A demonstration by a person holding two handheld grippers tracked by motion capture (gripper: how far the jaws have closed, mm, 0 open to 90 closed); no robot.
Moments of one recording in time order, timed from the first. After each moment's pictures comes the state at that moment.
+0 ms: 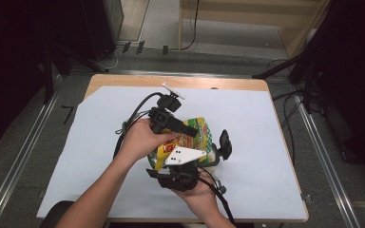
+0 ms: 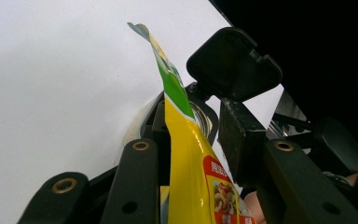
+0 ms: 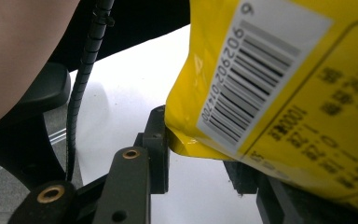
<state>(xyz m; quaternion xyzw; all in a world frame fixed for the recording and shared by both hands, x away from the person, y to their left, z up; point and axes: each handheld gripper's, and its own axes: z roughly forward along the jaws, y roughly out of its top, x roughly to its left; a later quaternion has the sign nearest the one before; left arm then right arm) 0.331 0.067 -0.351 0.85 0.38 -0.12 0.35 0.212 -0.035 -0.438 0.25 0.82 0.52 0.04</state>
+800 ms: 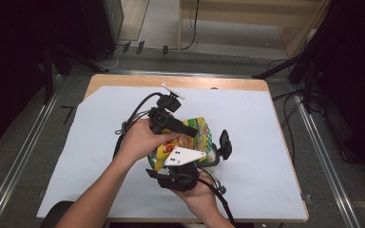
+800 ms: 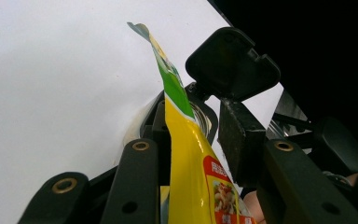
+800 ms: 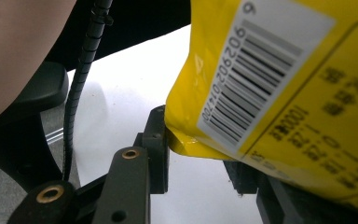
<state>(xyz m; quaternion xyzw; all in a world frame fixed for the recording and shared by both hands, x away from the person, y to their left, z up) 0.329 0.067 -0.350 0.85 0.38 -0.12 0.36 0.211 -0.035 -0.438 0.24 0.82 0.52 0.04</state>
